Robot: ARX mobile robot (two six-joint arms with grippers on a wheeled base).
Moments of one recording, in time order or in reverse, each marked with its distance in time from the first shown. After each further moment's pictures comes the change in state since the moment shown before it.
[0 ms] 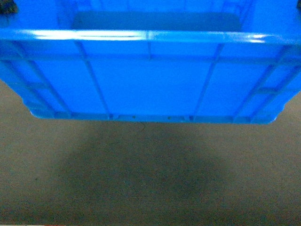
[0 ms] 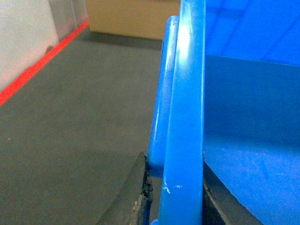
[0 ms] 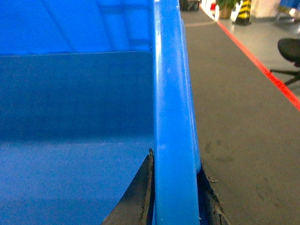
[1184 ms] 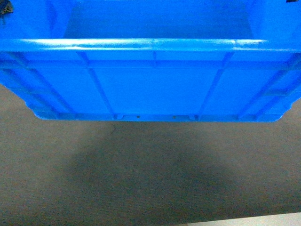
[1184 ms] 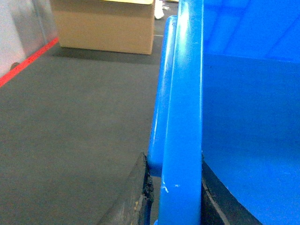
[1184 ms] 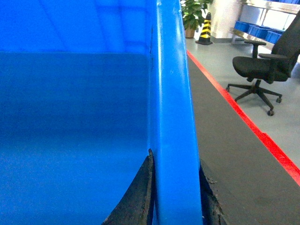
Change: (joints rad) left arm -0.032 -0.047 -0.114 0.143 -0.044 0.015; right arm 0.023 -0.043 -0.113 0.184 0.066 -0.100
